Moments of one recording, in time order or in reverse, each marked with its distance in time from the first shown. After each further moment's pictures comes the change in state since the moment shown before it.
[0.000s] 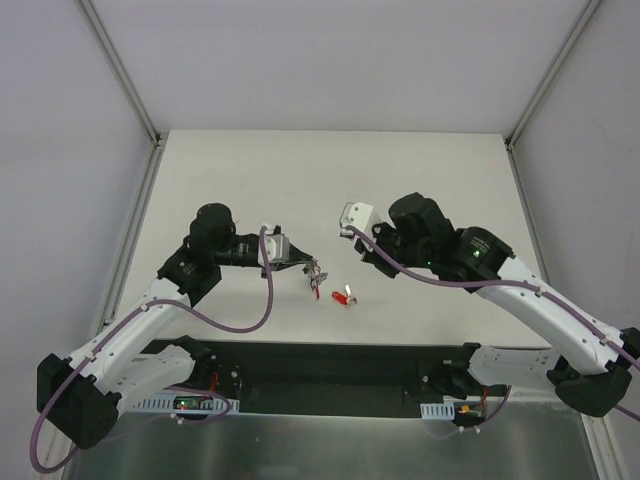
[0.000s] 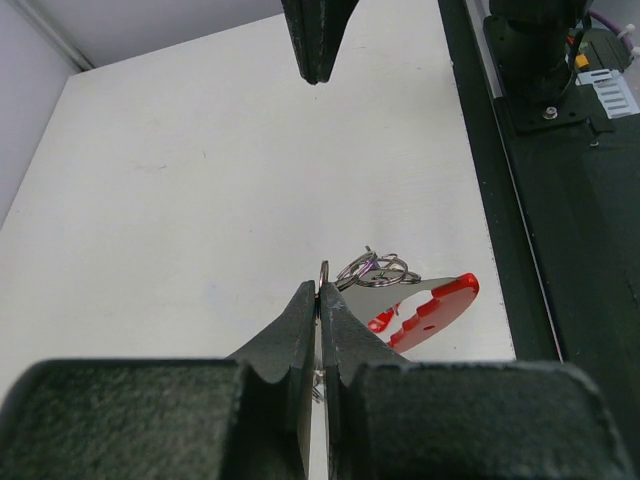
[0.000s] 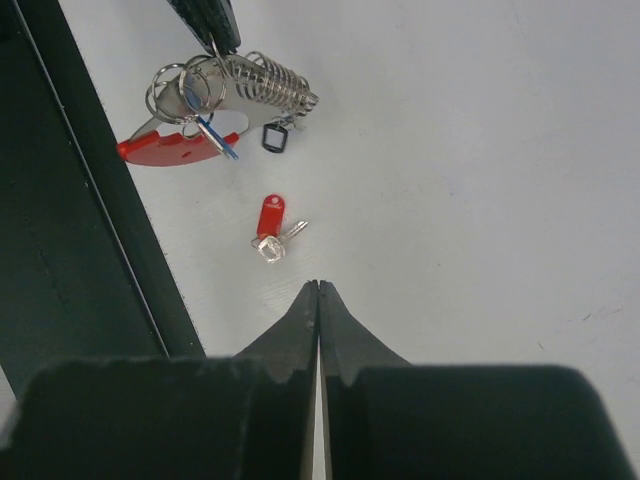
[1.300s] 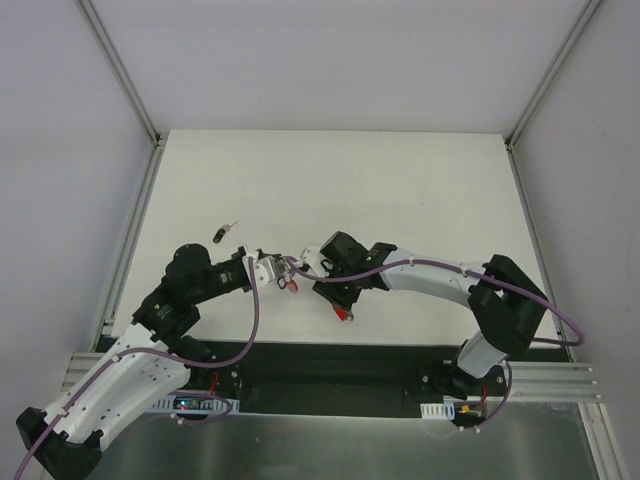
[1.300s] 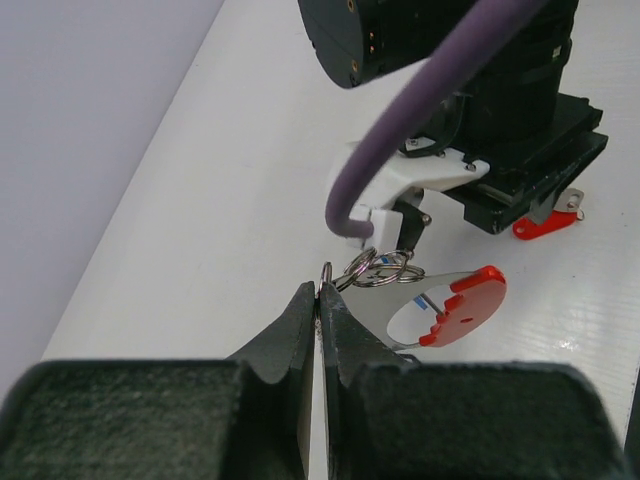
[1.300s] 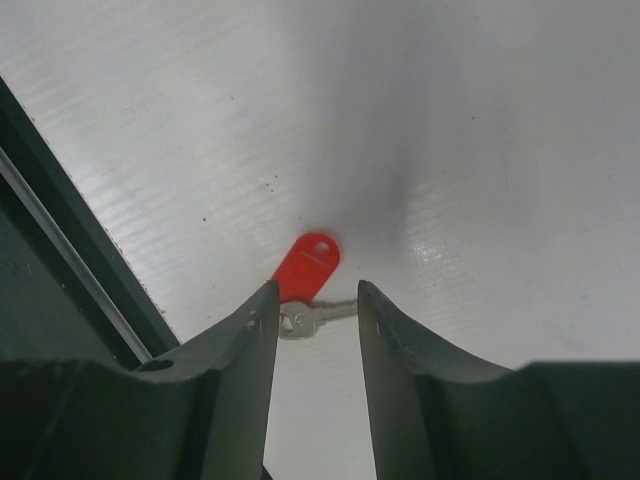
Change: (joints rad) left arm -0.068 -0.354 -0.177 -0.135 -0.530 0.121; right arm 0.043 0.460 -0.302 0.340 -0.074 0.155
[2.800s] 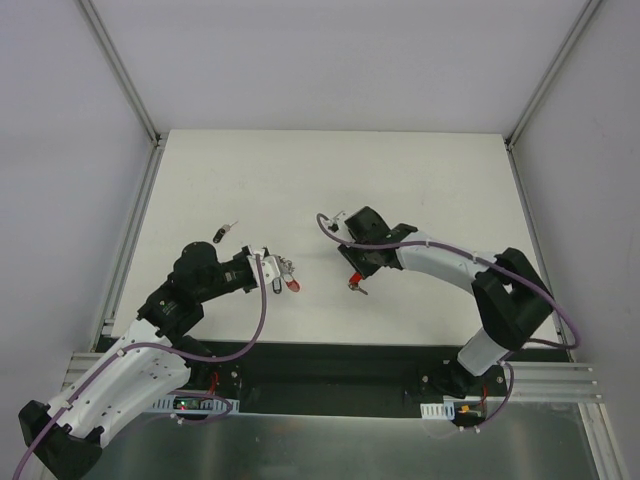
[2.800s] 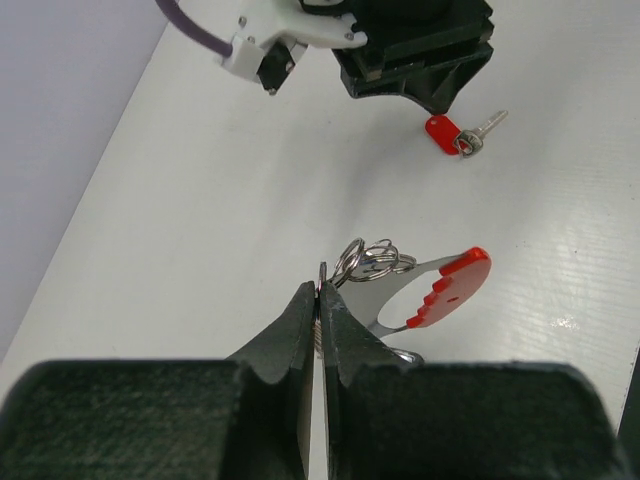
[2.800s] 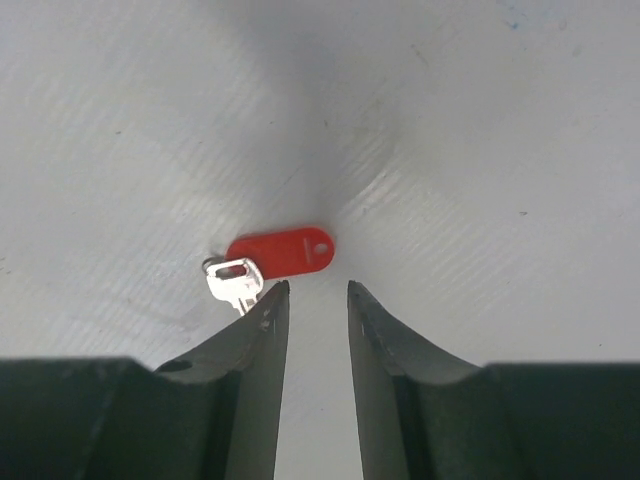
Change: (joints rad) left arm 0.000 0.034 -0.011 -0.025 -0.044 0.008; right arm -0.207 0.073 0.051 0.029 0.241 0.121
